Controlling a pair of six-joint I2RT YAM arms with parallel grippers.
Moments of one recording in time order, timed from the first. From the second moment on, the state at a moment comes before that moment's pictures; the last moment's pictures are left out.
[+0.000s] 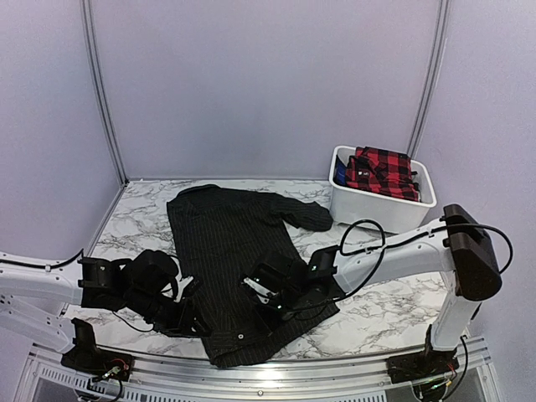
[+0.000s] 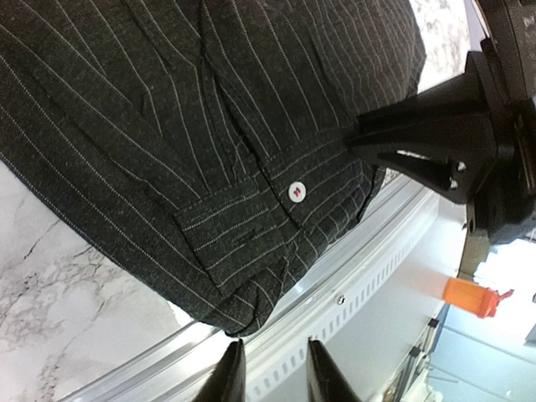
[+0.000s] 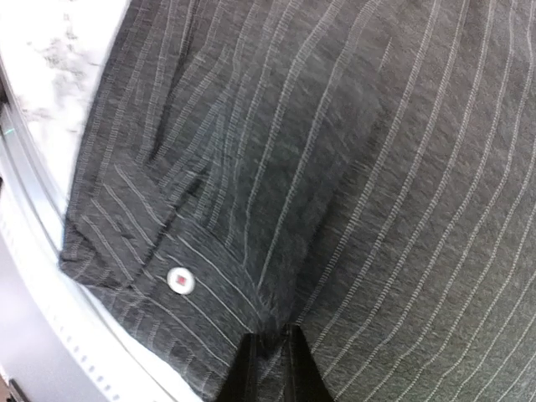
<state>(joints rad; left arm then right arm) -1.10 1.11 0.56 -0.37 0.33 -1.01 1.22 1.81 1.17 -0.46 -0.15 0.53</state>
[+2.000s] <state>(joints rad) -0.88 1.54 0.55 0.09 0.31 -1.07 0.98 2.09 1.35 -0.11 -0.25 0.54</state>
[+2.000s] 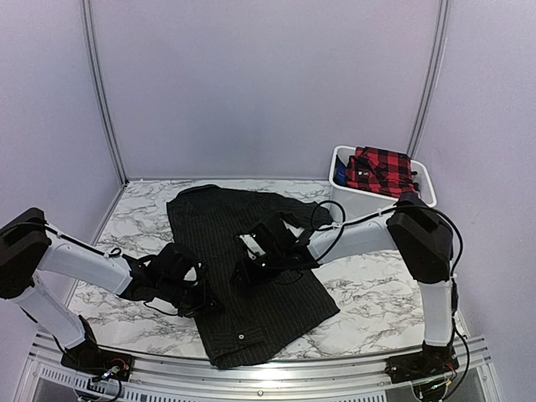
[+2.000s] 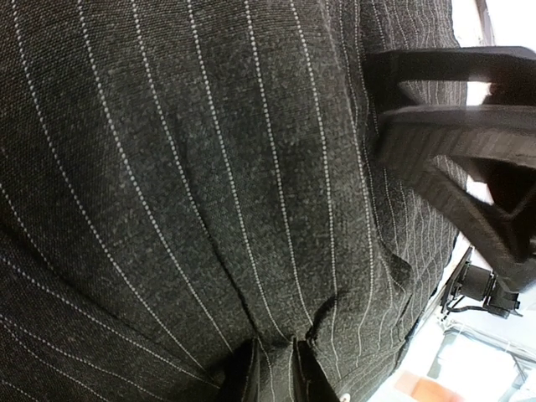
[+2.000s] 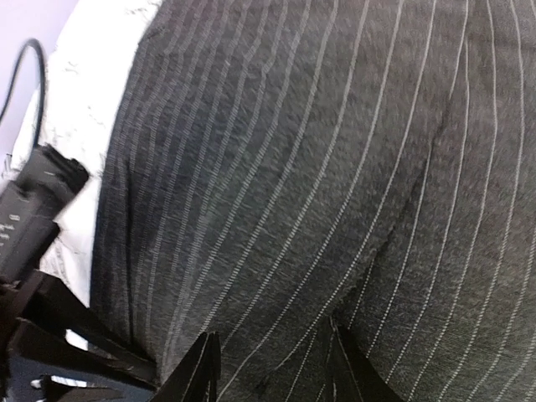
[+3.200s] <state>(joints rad) -0.88 1.47 0.50 0.07 0.31 -1.06 1.00 2.13 1.40 -0.15 -0.13 0.55</state>
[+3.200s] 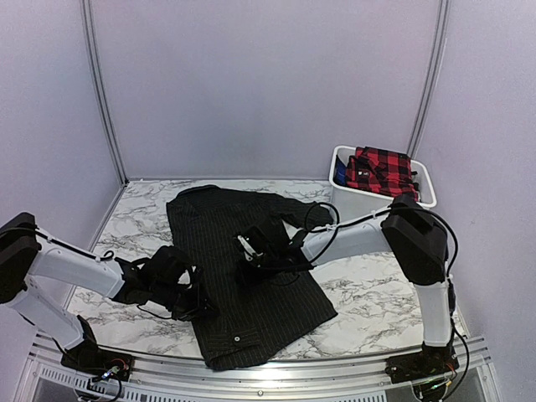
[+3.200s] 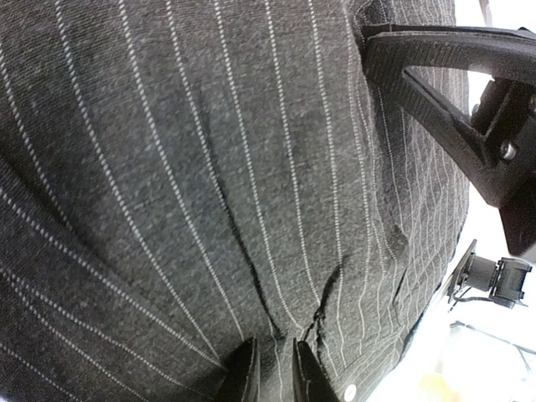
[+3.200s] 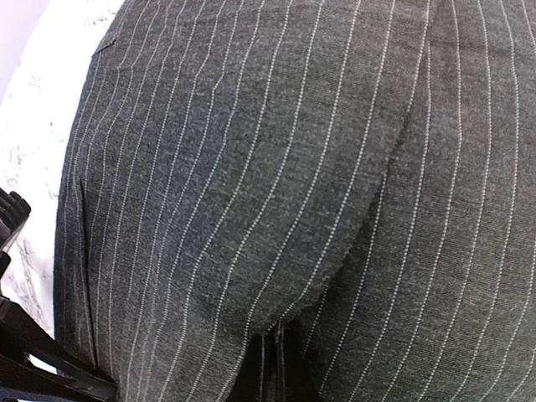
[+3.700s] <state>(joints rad) -0.74 1.41 0.49 -0.07 0.34 -0.95 1.00 1.99 1.34 -0.18 -0.07 0.51</state>
